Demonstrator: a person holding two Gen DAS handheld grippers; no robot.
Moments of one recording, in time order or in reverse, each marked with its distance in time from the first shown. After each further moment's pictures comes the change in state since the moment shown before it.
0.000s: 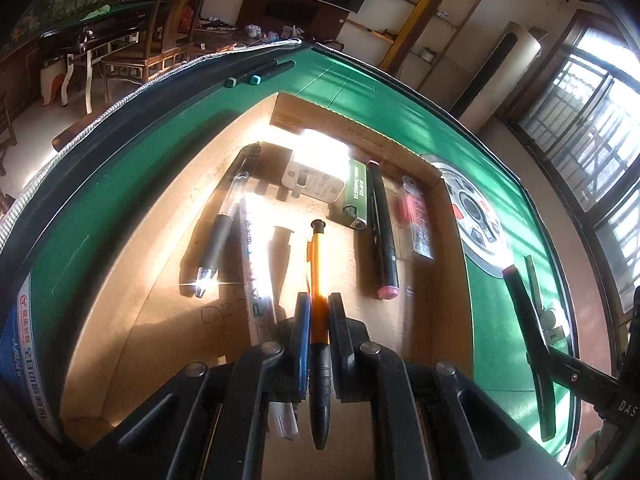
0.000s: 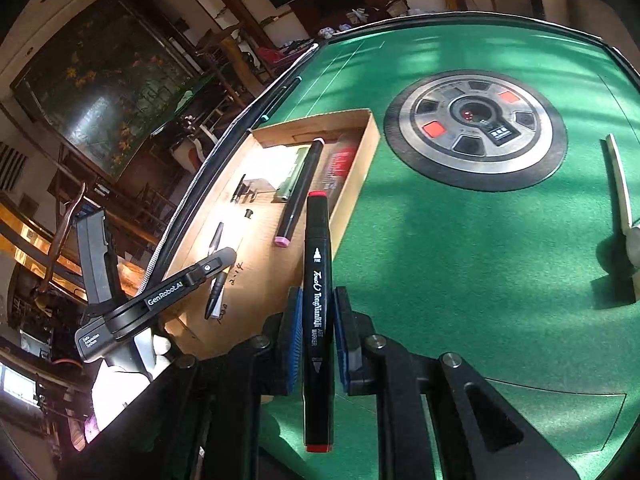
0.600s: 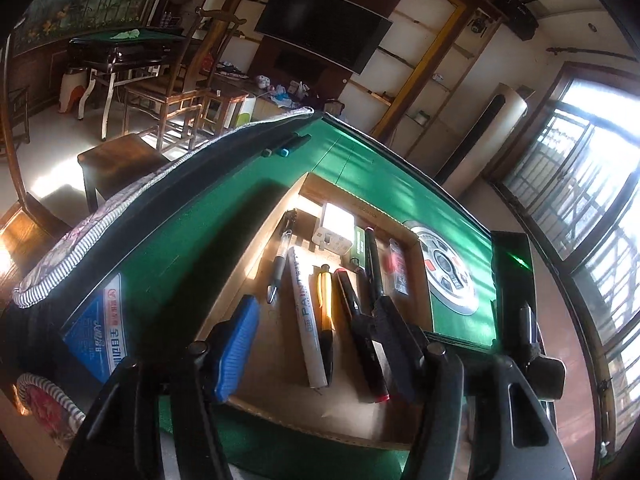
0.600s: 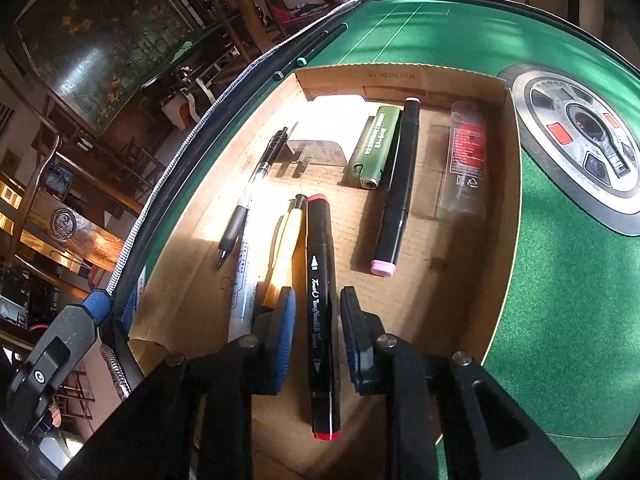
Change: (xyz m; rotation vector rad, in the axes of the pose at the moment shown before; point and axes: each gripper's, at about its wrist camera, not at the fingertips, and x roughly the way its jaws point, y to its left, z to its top) left arm -0.105 0.031 -0.020 -0.060 -0.230 -0.067; right arm 0.107 0.073 0.025 -0.087 0.104 -0.076
